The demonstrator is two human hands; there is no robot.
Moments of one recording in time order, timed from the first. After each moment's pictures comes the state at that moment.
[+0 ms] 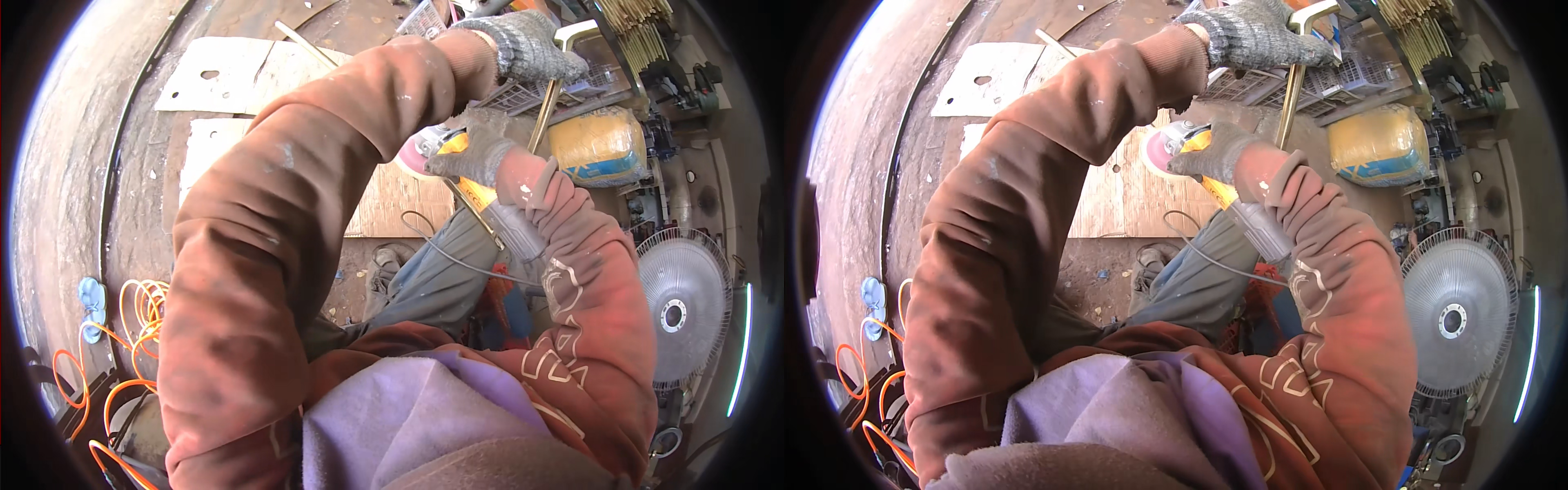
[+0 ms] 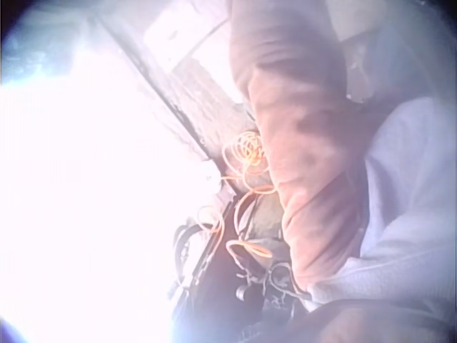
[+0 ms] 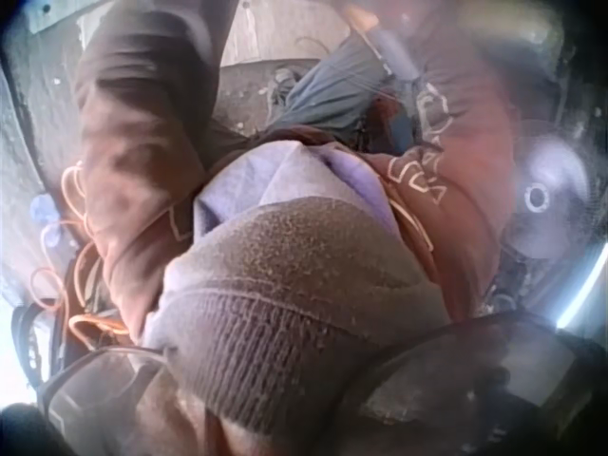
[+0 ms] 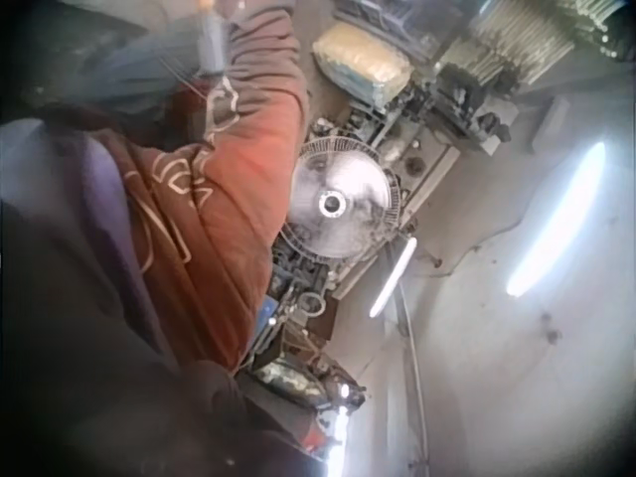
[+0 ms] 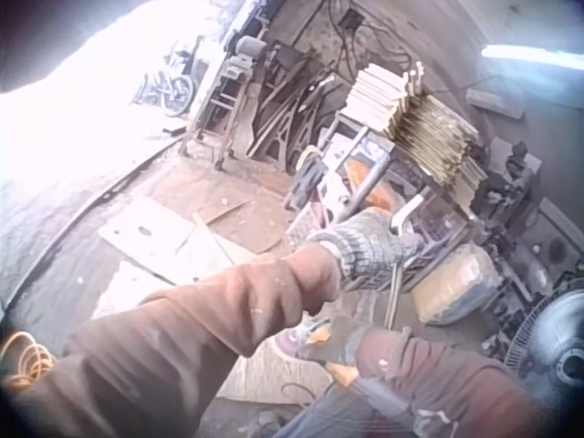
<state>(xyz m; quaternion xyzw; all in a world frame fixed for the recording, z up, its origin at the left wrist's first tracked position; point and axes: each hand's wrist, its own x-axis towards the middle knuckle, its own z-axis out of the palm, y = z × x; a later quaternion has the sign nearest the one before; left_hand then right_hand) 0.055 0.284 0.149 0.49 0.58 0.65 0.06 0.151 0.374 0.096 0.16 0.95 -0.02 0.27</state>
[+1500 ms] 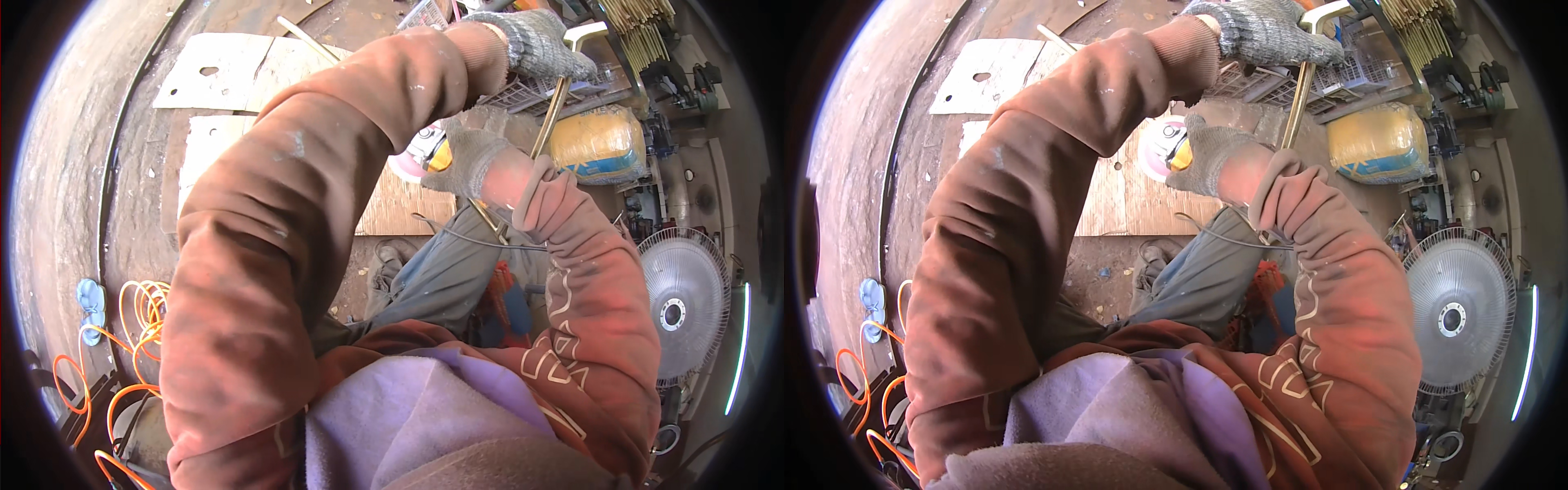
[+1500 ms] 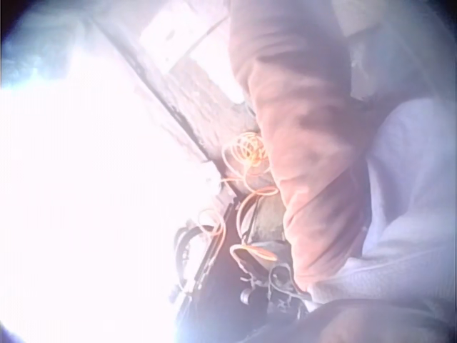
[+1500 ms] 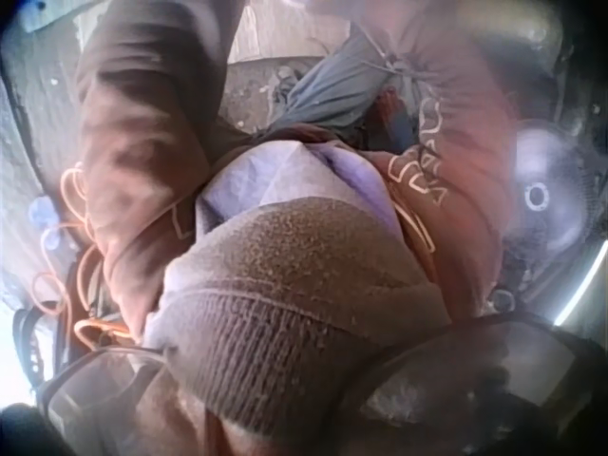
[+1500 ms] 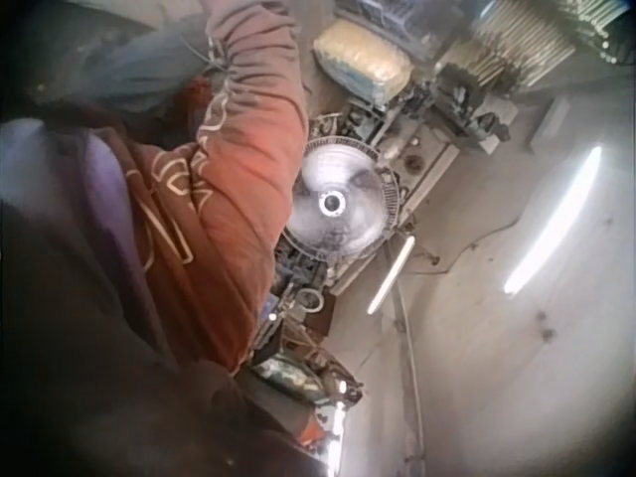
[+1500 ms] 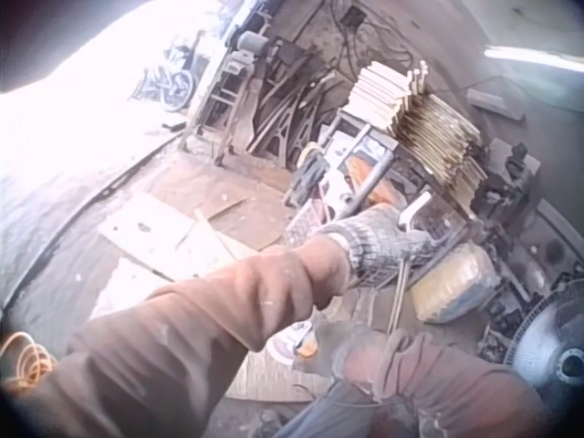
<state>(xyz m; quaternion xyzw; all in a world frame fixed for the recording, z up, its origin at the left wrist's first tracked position) 0.042 0.288 0.156 0.48 0.62 0.61 0.13 0.156 0.345 0.093 -0.04 0.96 0.11 0.24</state>
